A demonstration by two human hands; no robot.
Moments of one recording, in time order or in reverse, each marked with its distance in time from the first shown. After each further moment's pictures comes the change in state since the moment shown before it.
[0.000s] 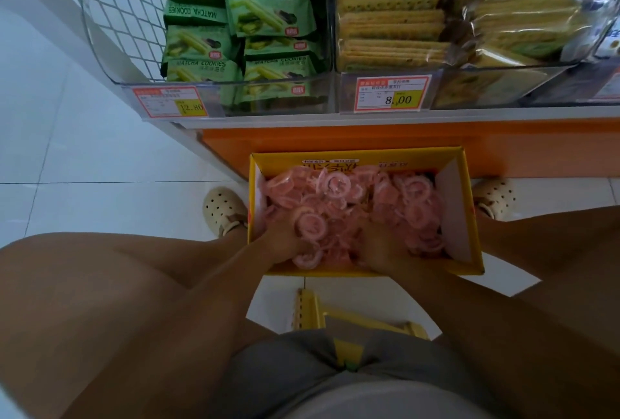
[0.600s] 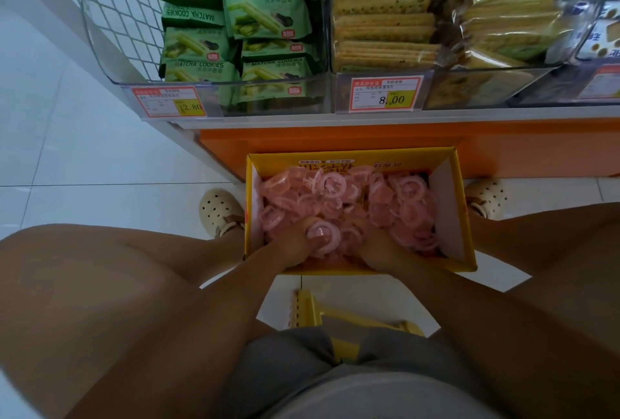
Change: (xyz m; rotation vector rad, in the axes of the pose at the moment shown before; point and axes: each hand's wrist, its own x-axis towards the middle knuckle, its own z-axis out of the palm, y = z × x) left_hand -0.003 0.015 0.022 0.082 -0.081 -0.026; right_hand -0.023 -0.005 -0.013 0.387 -0.047 -0.174
